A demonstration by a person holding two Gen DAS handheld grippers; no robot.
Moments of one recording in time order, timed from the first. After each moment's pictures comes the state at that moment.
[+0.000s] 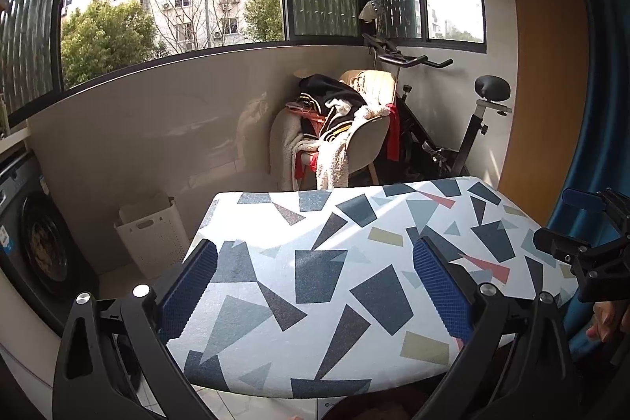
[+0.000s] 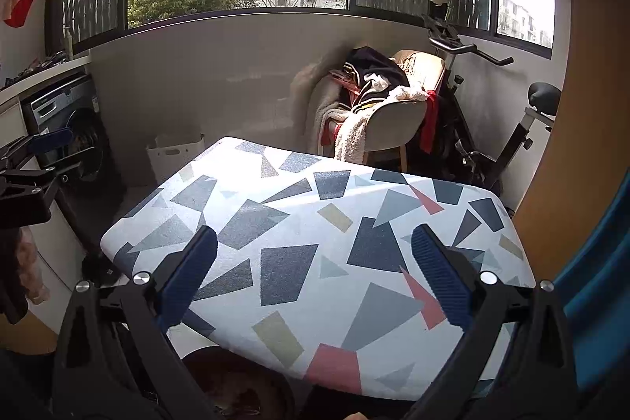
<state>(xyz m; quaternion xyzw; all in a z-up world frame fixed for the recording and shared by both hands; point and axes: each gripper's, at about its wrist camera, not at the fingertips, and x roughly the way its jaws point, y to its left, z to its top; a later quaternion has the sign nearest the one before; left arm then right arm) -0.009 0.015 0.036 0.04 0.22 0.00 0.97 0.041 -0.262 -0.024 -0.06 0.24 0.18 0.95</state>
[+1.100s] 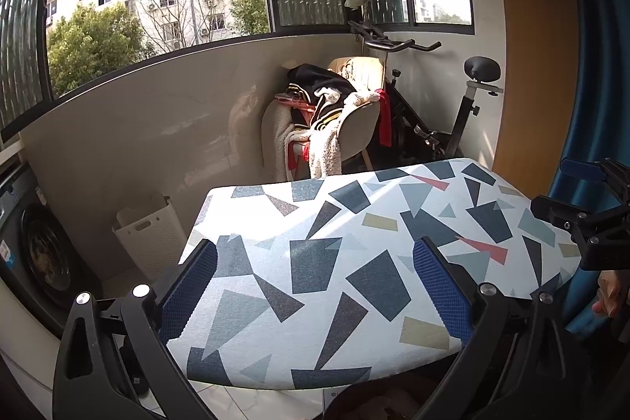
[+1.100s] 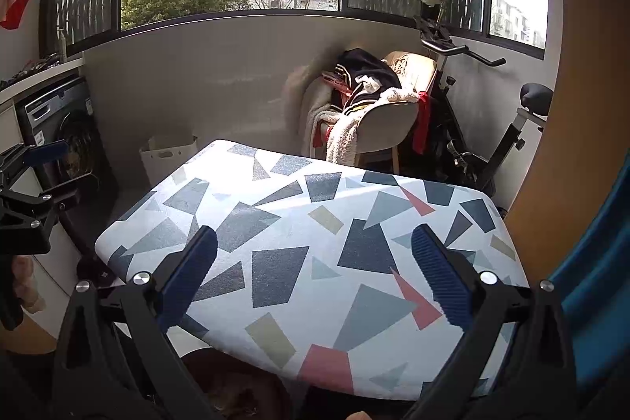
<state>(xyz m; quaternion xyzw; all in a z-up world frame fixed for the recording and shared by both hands) -0.008 0.000 0.029 0.07 0.24 -0.02 0.97 0.043 -0.269 -0.019 -0.06 0.24 0.16 0.96</state>
